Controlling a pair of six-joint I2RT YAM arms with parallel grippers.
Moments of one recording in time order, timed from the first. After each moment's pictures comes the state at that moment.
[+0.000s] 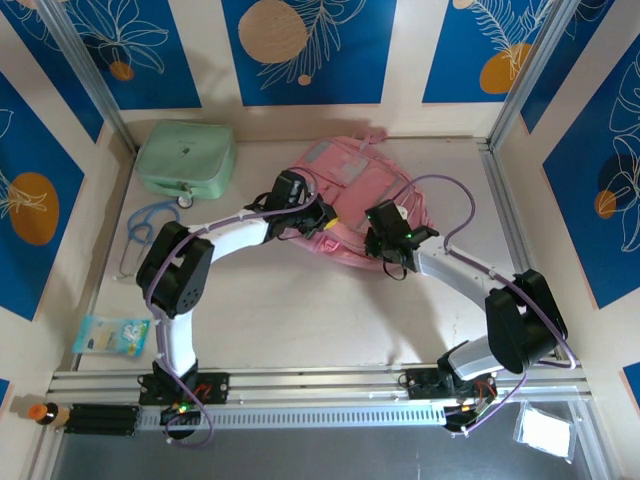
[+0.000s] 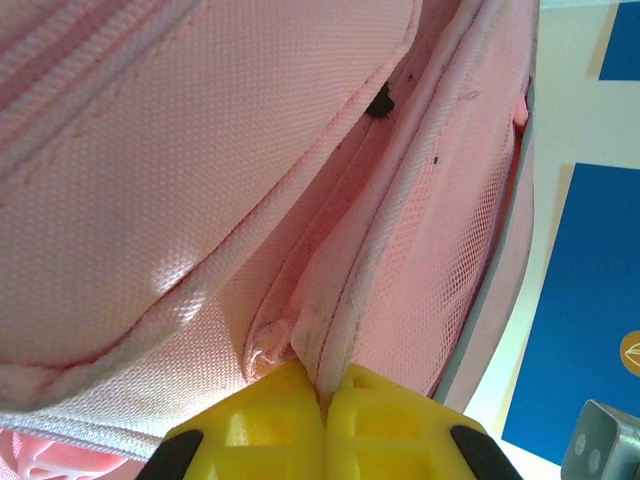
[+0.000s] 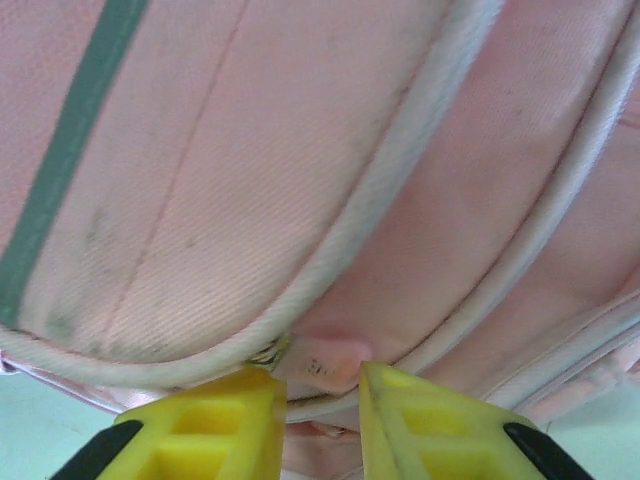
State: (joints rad) left arm -0.58 1.93 1.29 0.00 0.48 -1.20; right arm 0.53 1.44 0.90 -0.48 0.21 0.69
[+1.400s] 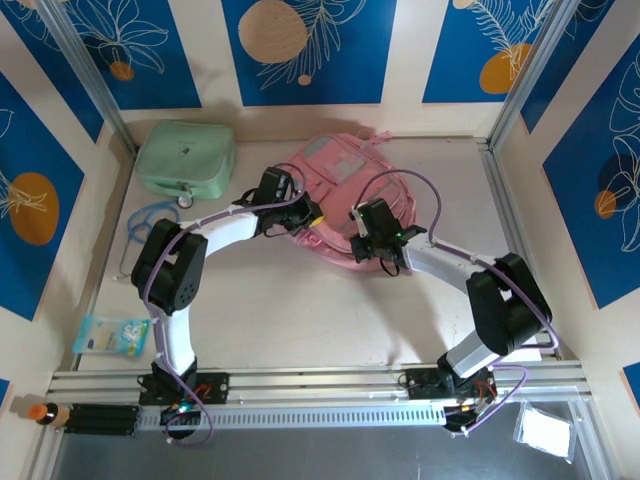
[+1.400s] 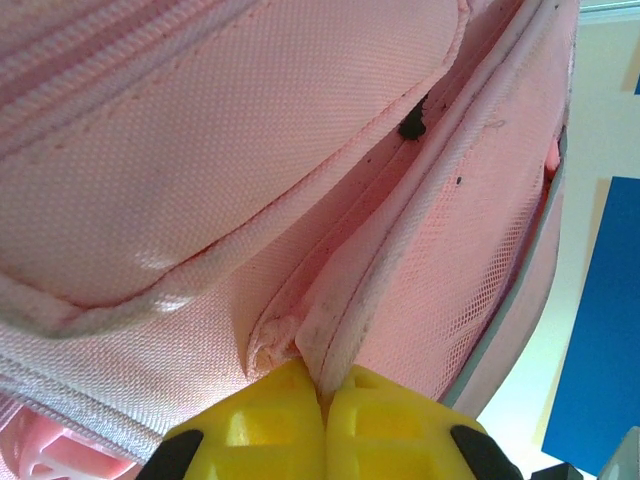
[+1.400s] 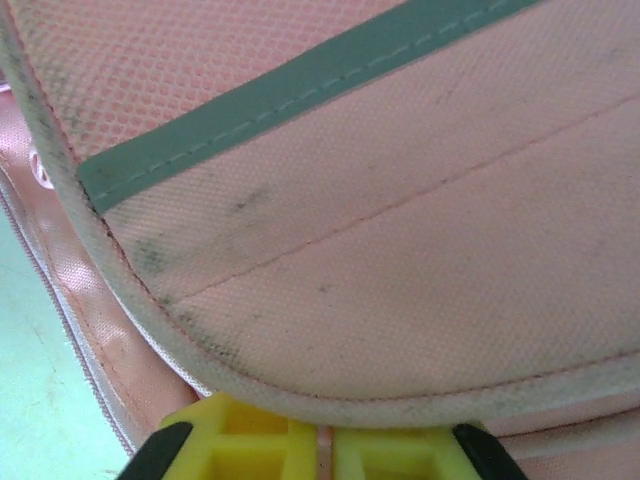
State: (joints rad) left arm -0.50 1.93 1.29 -0.07 0.51 -1.07; right arm 0.53 1.55 0.91 -0.31 0.05 0.12
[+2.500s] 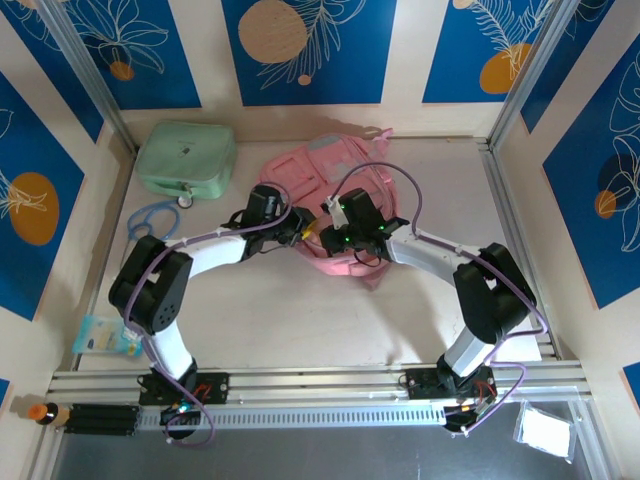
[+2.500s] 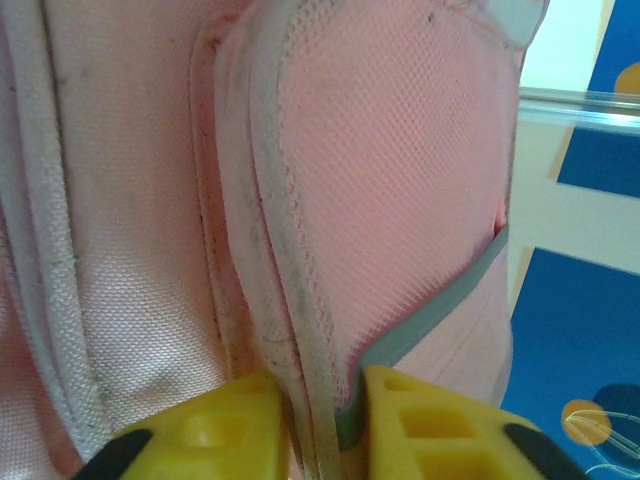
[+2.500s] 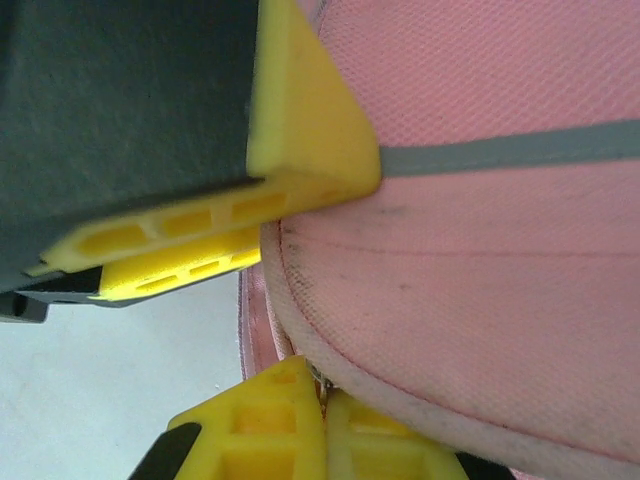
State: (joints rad) left arm -0.52 1.76 1.00 0.18 0.40 -1.37; right arm 0.63 1.64 1.05 -0.23 -0.21 0.23
